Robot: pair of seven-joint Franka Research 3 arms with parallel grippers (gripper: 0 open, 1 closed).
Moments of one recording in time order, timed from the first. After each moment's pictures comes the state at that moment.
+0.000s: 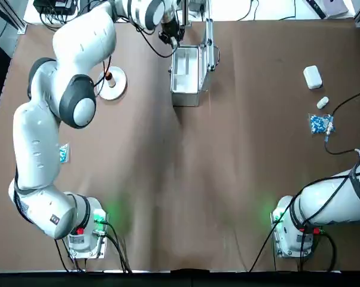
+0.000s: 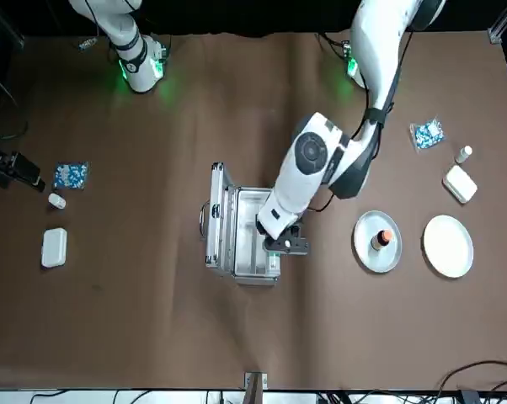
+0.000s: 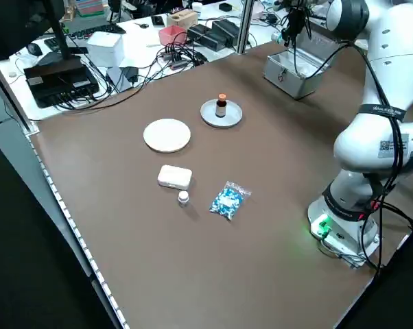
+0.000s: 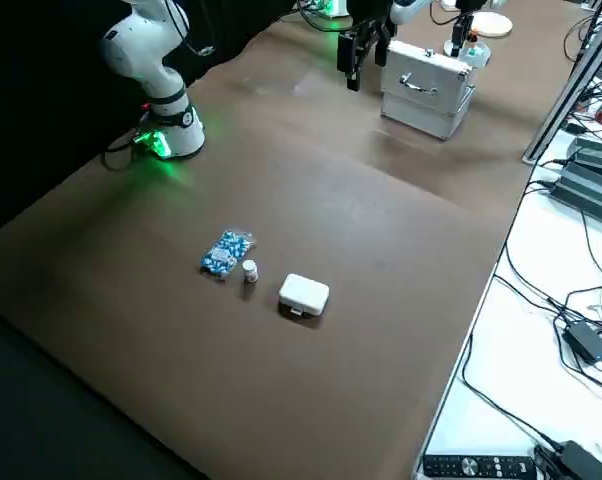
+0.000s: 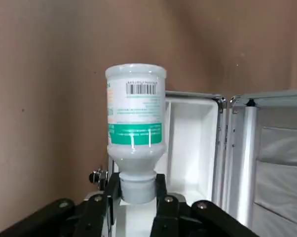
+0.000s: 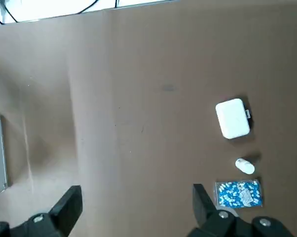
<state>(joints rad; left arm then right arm) -0.52 0.67 -0.13 -1.26 -0.04 2.14 -0.61 0.06 0.09 -0.12 -1.51 0.04 1.69 0.05</state>
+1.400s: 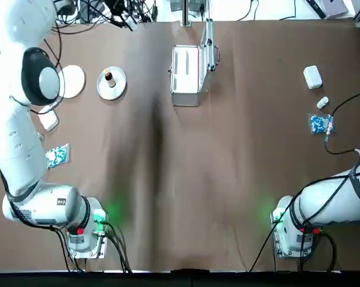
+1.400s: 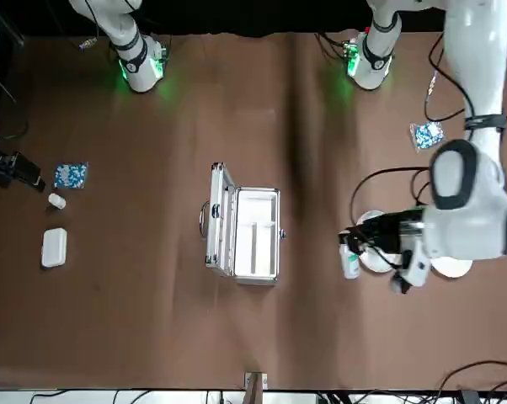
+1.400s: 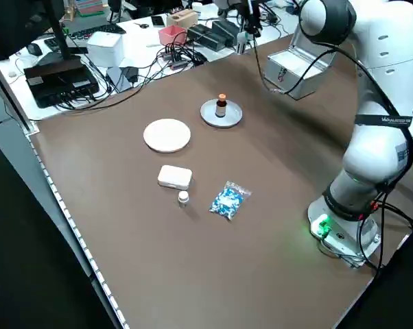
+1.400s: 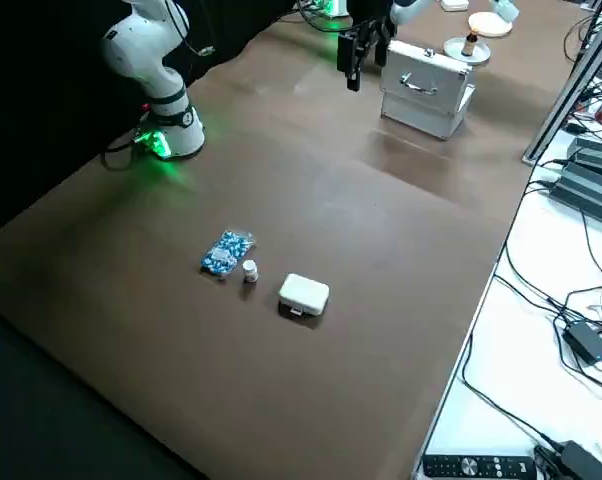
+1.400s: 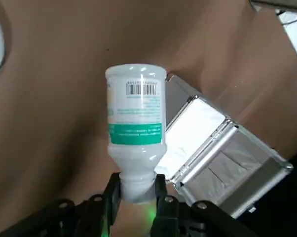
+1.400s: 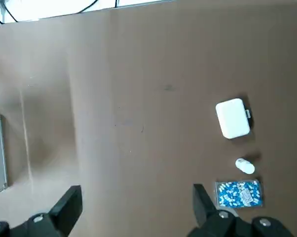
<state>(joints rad) -0.02 0.58 -0.15 -1.25 -0.60 1.69 -0.58 0.06 0.09 -0.12 -1.51 0.04 1.69 0.05</state>
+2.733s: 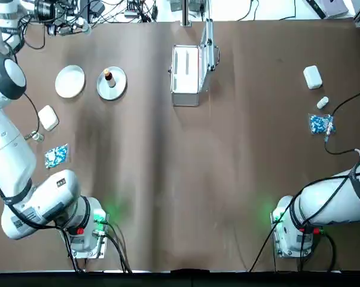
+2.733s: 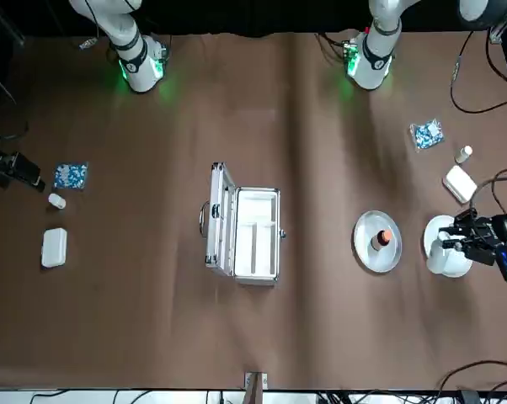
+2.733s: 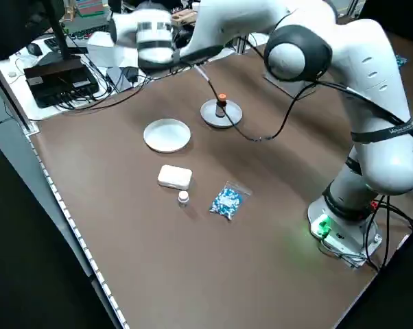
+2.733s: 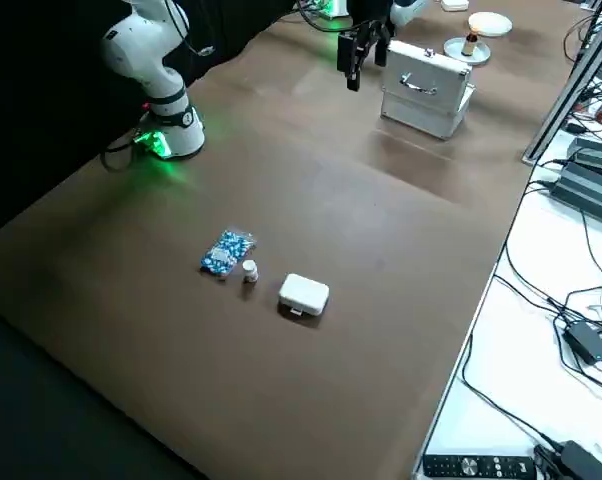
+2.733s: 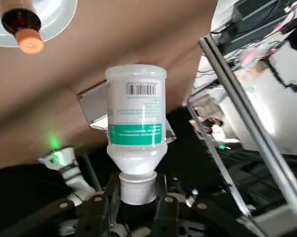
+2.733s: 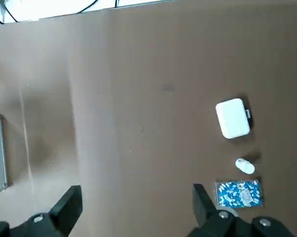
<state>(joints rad) 0.52 0.73 -0.15 -1.28 -1.07 1.38 -0.57 0.06 0.09 -0.12 -1.51 0.04 1.69 0.05</state>
